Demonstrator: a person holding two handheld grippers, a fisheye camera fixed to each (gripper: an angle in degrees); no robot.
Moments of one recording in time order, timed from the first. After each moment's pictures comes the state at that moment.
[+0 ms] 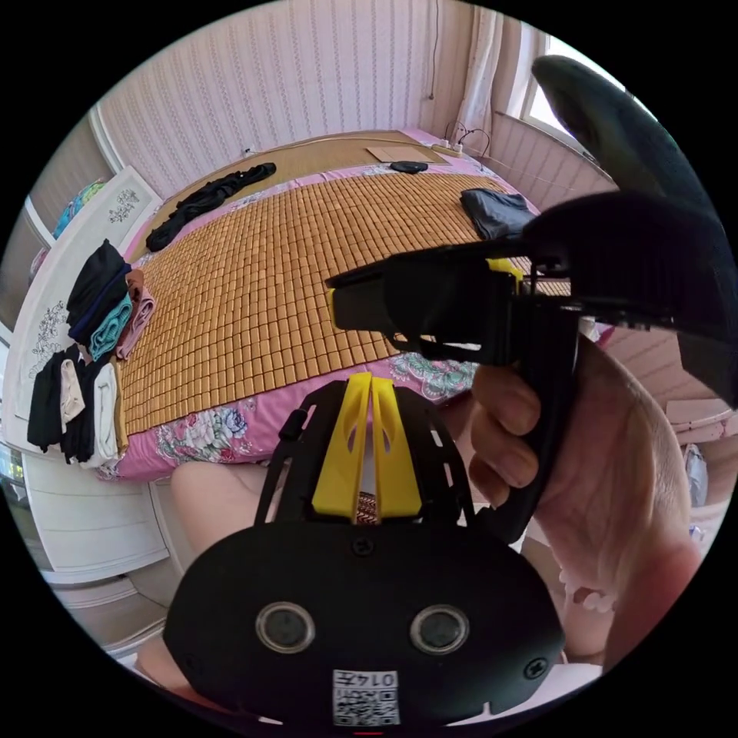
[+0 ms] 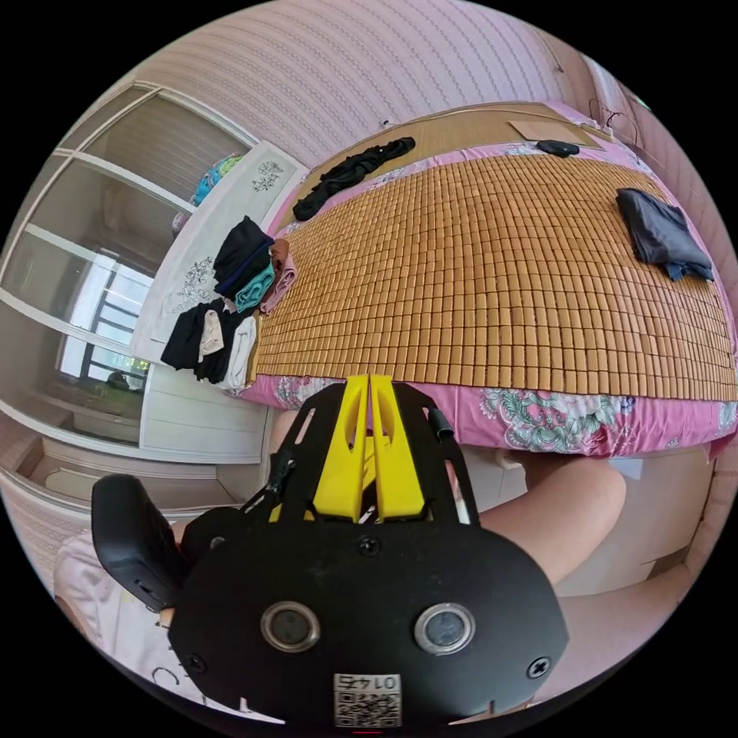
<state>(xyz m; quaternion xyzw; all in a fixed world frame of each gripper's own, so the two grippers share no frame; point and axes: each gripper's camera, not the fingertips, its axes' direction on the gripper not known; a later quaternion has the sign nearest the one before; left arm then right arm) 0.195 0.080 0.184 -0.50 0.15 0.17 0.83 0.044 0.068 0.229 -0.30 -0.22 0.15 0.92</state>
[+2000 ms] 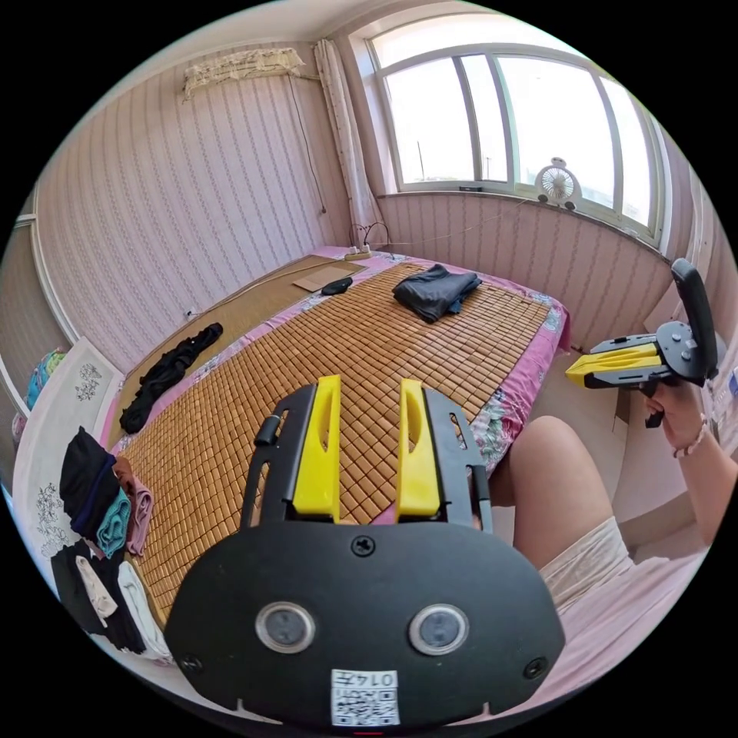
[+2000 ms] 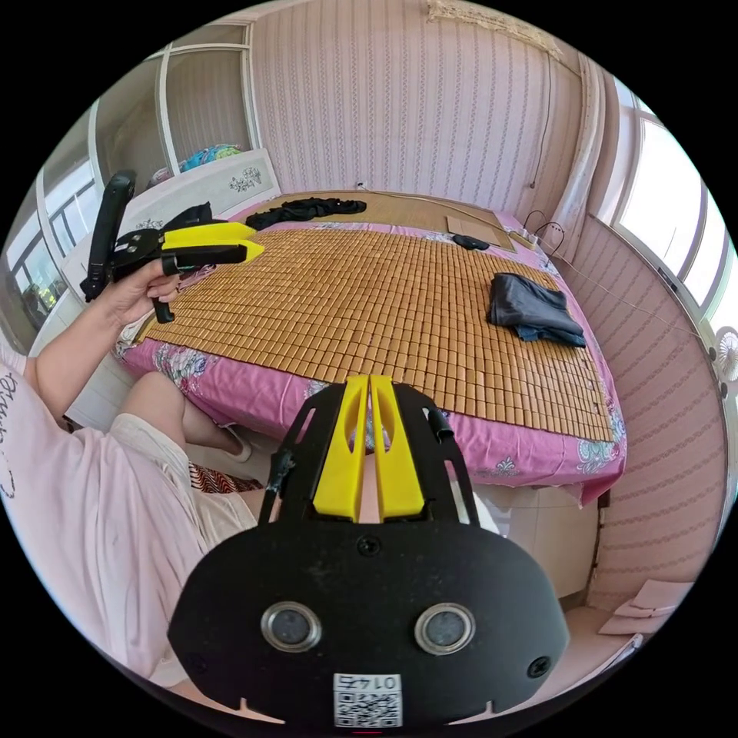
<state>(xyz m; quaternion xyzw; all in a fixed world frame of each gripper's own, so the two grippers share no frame) 0.250 0.088 0.345 -0.25 0.32 0.28 0.87 0.251 0.144 -0.041 -0.16 0.01 -0.03 0.99</state>
